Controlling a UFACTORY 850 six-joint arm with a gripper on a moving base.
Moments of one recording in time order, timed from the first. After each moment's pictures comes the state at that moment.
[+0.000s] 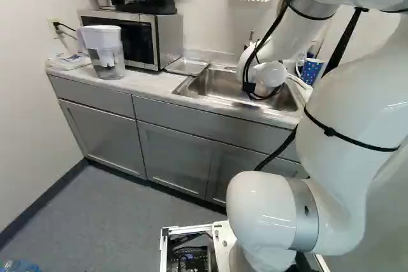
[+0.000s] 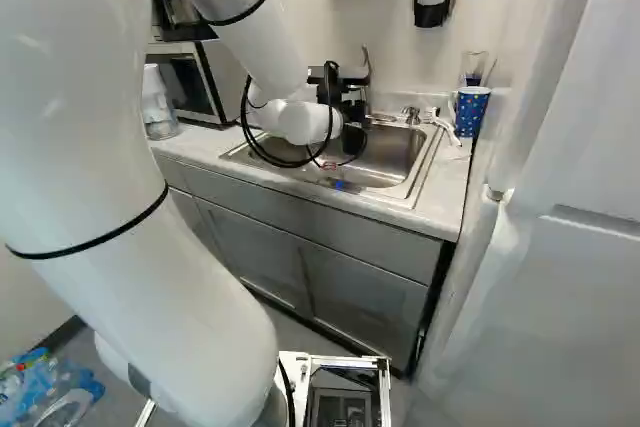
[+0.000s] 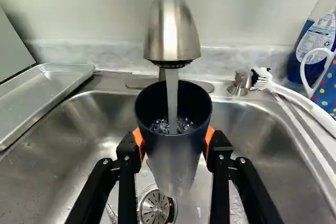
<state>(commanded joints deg) -16.4 -2.2 -38.6 0.1 34.0 0.0</state>
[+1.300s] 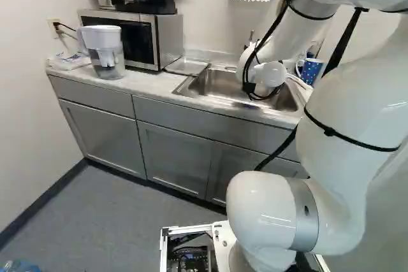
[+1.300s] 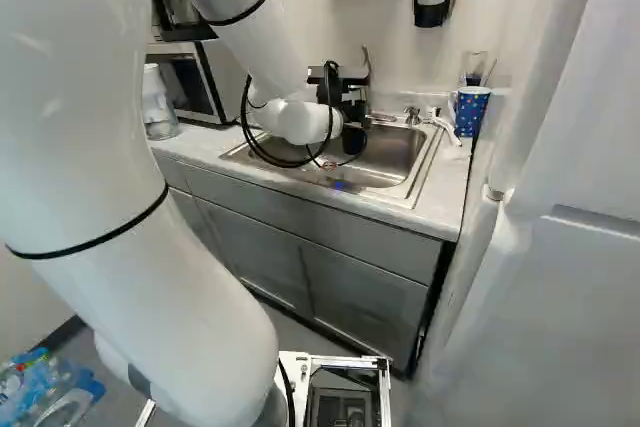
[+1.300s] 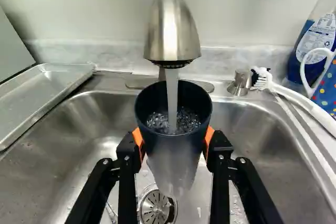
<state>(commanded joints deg) -16.4 -2.2 -38.6 0.1 34.0 0.0</state>
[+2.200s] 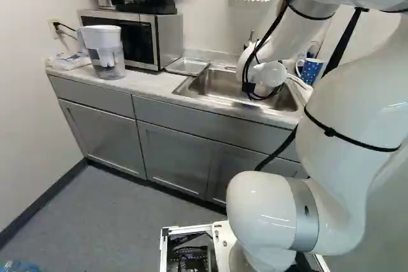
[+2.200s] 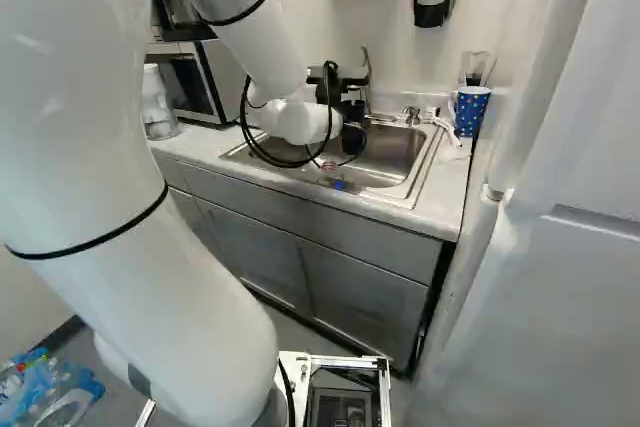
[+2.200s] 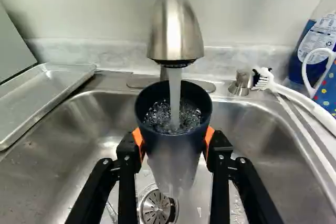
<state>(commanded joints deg) -15.6 -2.0 -38.4 0.1 34.0 0.0</state>
